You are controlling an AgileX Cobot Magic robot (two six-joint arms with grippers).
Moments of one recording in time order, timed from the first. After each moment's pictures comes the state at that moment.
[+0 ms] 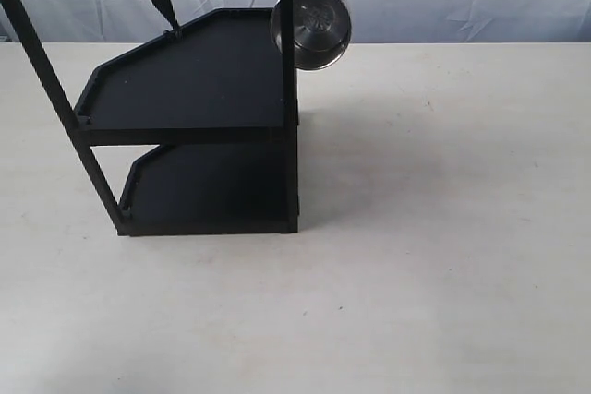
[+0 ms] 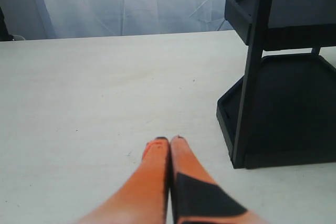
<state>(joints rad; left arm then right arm) -0.06 0.00 0.00 0.00 0.33 0.01 0.25 0.66 -0.64 -0.24 0.57 0.46</state>
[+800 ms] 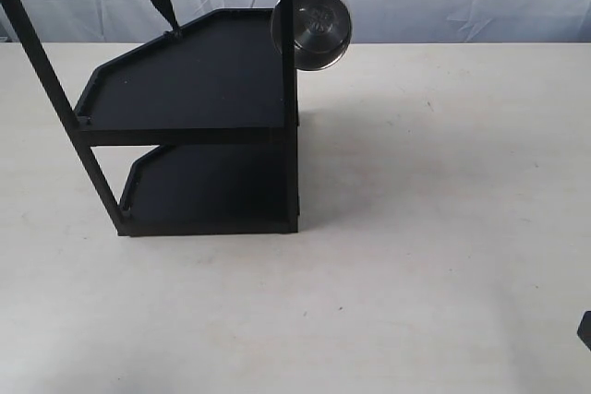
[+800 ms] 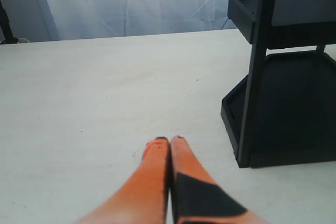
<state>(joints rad) -0.06 0.00 0.00 0.02 0.33 0.01 0.07 0.19 -0.01 -0.10 0.29 0.22</state>
